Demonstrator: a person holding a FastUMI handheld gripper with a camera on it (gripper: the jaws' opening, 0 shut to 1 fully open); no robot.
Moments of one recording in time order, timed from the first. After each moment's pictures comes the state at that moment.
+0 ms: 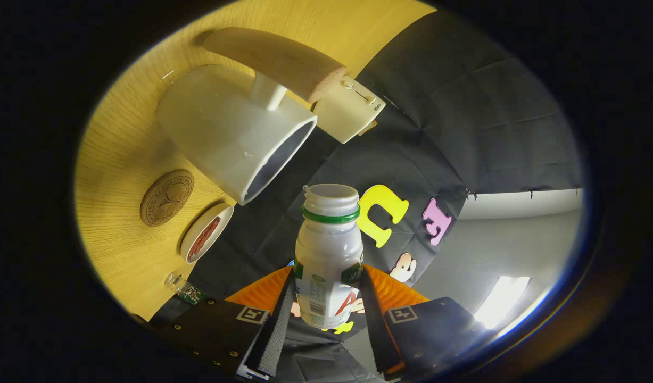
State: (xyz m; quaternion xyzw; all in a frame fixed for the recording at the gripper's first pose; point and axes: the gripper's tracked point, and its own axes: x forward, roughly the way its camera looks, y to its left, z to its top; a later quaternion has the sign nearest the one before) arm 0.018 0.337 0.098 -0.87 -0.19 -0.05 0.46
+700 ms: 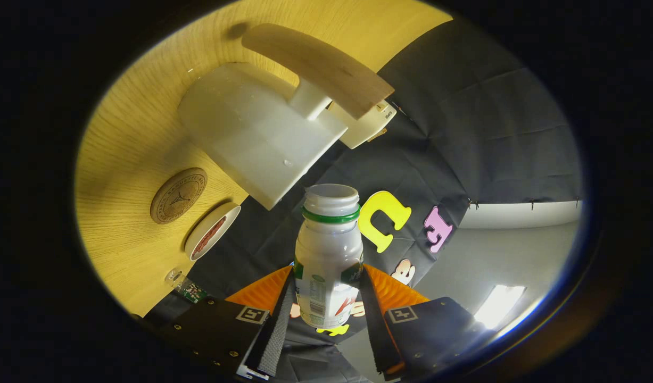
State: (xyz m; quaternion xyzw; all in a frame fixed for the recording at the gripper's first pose) arm 0.019 0.332 0.083 -0.88 -0.19 -0.05 0.44
